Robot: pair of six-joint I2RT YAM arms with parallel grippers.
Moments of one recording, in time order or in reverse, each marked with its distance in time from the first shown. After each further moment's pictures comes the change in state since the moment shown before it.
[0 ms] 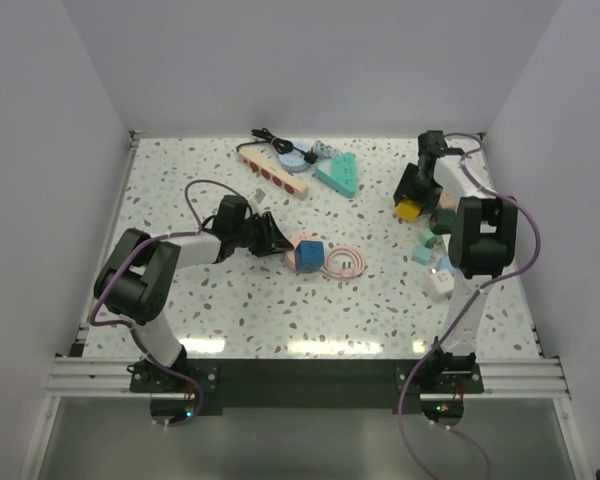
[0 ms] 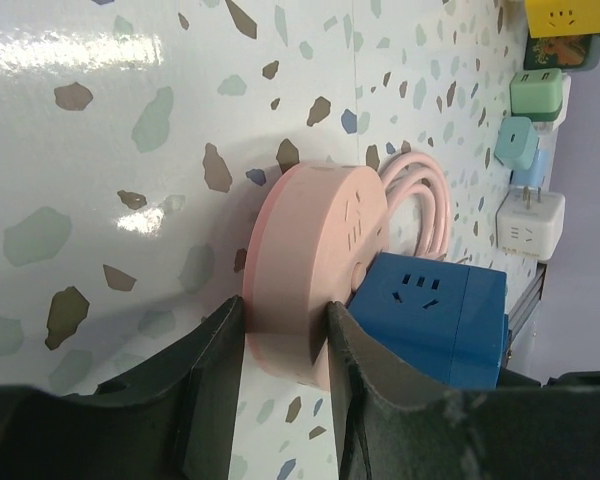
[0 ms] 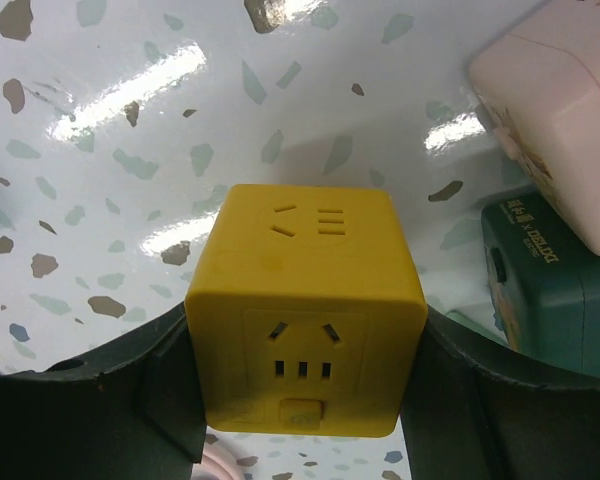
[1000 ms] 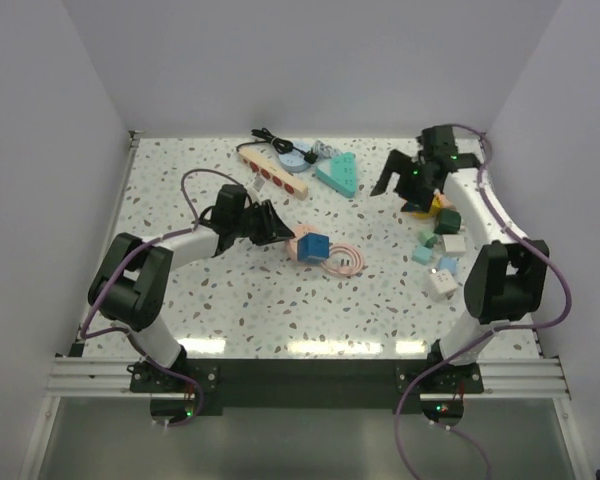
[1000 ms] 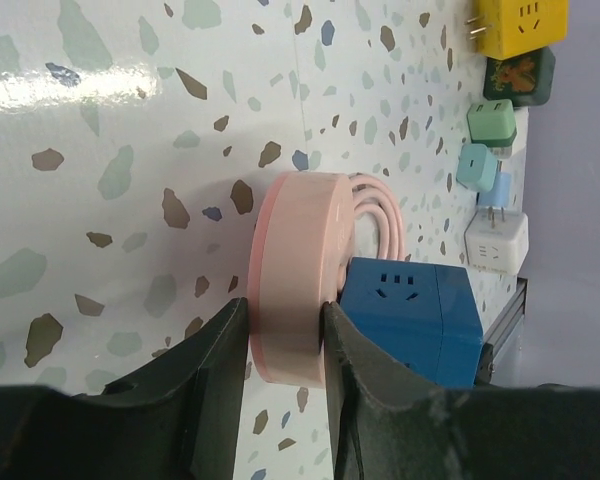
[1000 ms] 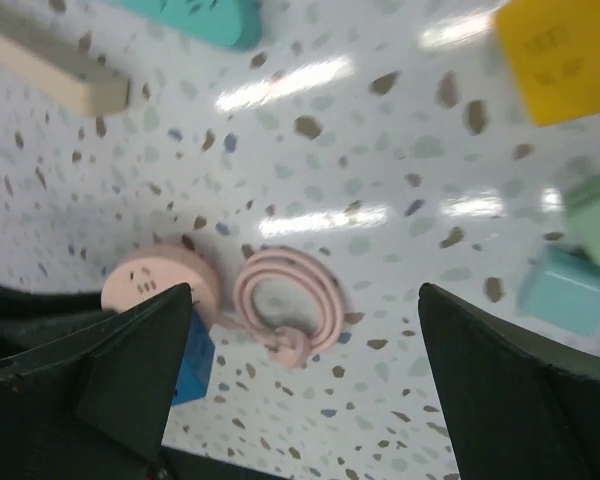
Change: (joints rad) left arm 0.000 -0.052 0.072 -0.060 -0.024 -0.011; right arm 0.019 -0.396 -0.159 -0.005 -0.248 0.038
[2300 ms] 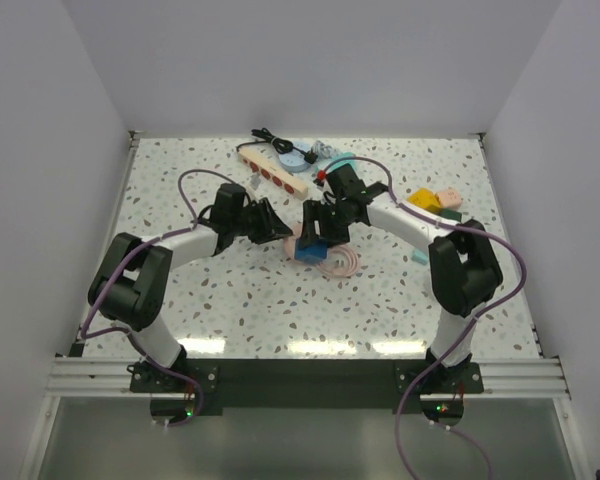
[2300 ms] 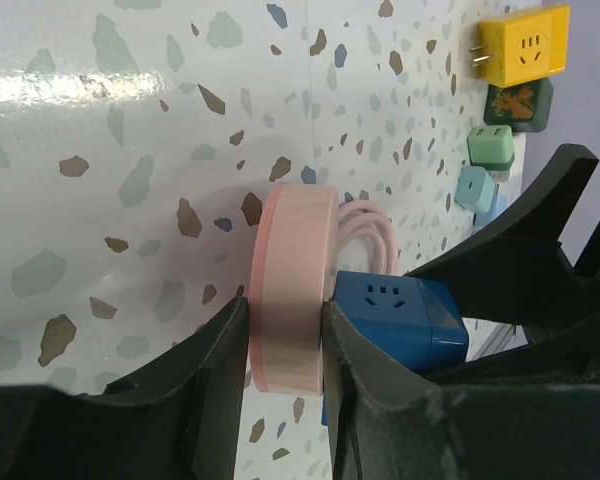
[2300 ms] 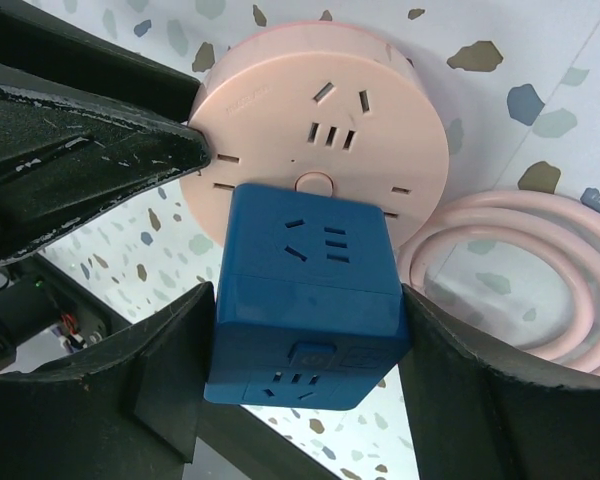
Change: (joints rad) left arm 0.003 0.000 0.007 0.001 -0.025 -0.047; right arm 0.534 0.143 -0.159 0.237 -0.160 -0.042
